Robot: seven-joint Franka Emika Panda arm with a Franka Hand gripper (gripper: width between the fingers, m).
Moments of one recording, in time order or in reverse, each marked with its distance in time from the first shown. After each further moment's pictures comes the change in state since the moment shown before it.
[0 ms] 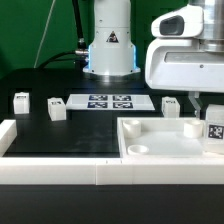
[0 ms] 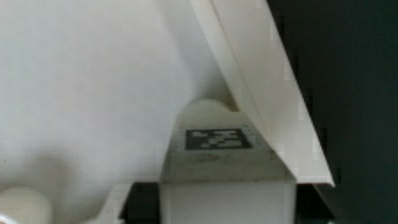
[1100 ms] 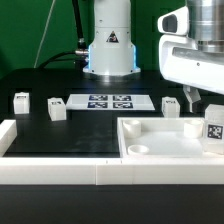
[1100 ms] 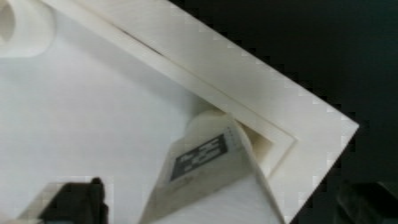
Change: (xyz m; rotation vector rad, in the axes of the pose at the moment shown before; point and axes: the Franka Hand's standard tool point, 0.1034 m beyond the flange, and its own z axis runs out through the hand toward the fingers) arm -0.003 -0.002 0.000 0.009 -0.019 0.422
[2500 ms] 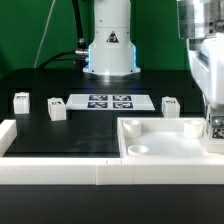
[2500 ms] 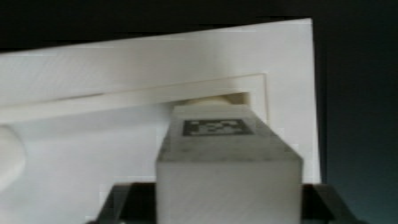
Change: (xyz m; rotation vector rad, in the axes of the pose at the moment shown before) arm 0.005 0.004 0.002 0.141 0.011 1.018
